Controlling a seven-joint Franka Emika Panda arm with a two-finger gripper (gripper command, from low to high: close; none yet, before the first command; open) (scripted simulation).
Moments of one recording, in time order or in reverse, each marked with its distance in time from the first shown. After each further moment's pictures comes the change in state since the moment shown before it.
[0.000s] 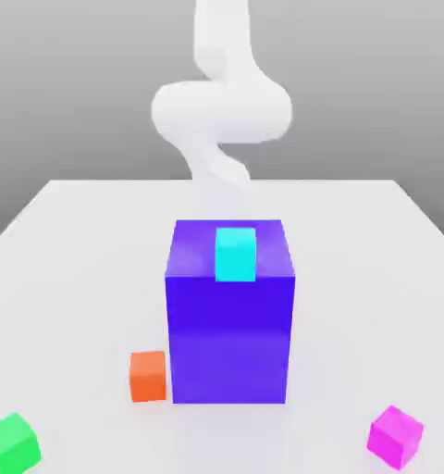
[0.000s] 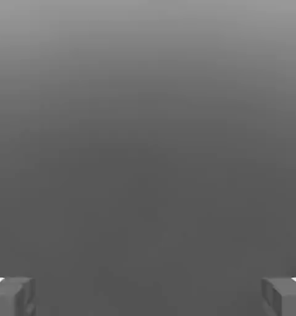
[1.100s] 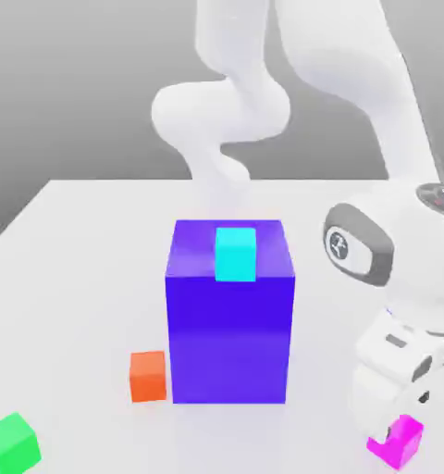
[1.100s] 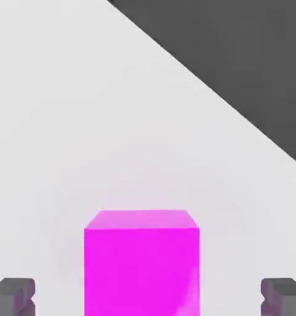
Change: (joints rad) arm 0.254 1.193 0.137 -0.024 -0.210 0.471 -0.095
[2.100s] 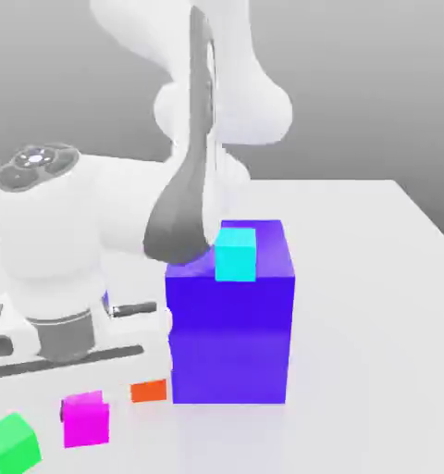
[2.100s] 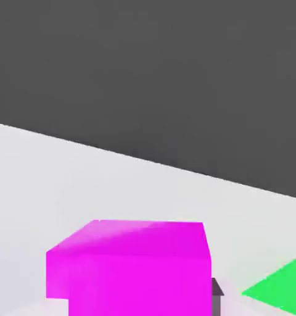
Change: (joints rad) arm -0.618 -0.184 -0.244 0.062 0.263 -0.241 -0.529
